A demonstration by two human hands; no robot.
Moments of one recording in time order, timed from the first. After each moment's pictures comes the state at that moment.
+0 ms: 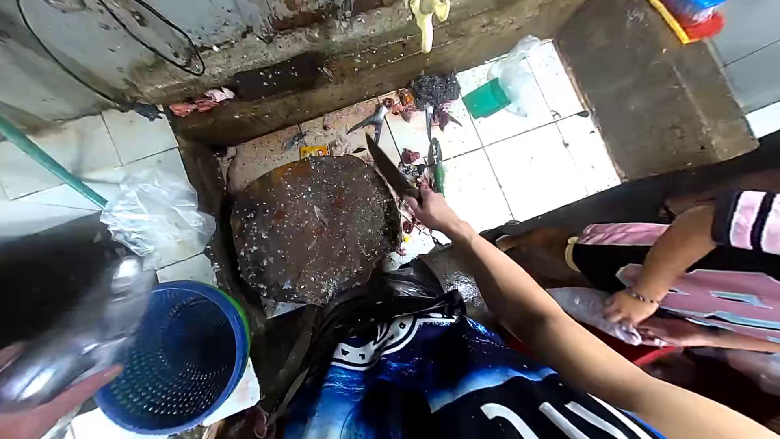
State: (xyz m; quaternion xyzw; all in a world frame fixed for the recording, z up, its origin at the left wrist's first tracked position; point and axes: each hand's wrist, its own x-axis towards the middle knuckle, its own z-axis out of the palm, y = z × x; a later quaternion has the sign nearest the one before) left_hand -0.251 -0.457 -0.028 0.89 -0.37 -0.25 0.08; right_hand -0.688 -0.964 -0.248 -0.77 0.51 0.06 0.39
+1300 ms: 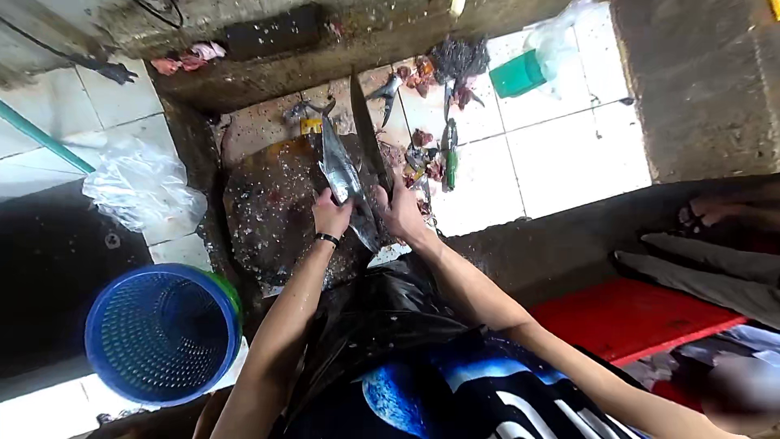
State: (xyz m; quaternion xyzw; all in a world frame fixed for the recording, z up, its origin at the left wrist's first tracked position) left_hand -0.460 -0.816 -0.269 0.87 -0.24 -0.34 0.26; right_hand -0.614 -0.901 -0.228 -0.76 0.50 -0.01 0.41
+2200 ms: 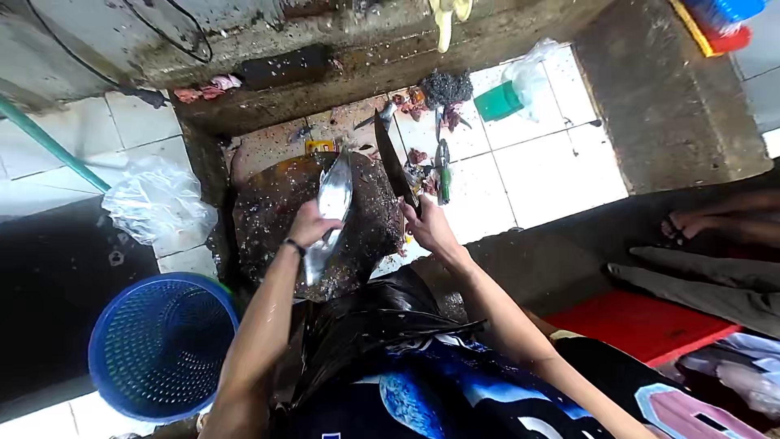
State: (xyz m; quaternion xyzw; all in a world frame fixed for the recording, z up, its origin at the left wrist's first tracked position) left_hand -0.395 -0.786 -0.234 0.78 -0.31 -0.45 0.29; right_hand -0.659 -0.919 -0.197 -0.74 0.53 0.00 0.41
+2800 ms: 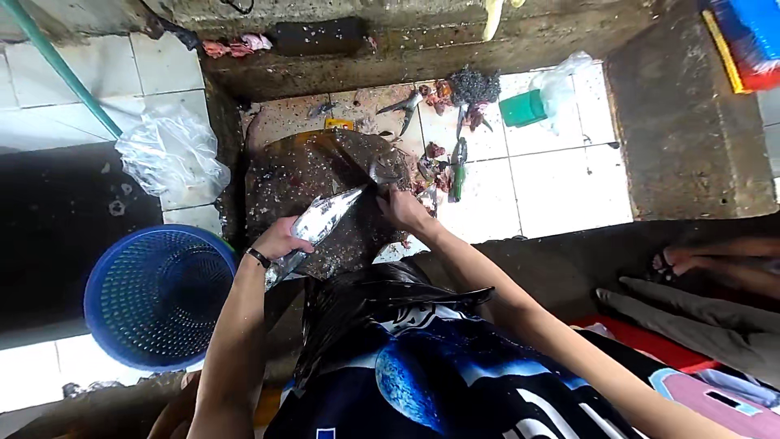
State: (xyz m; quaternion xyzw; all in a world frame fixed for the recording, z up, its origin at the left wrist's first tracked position) left_hand -0.360 -0.657 -0.243 0.74 -0.30 -0.55 0.26; right_hand -0.595 -0.904 -0.231 -0.85 0.40 0.13 0.32
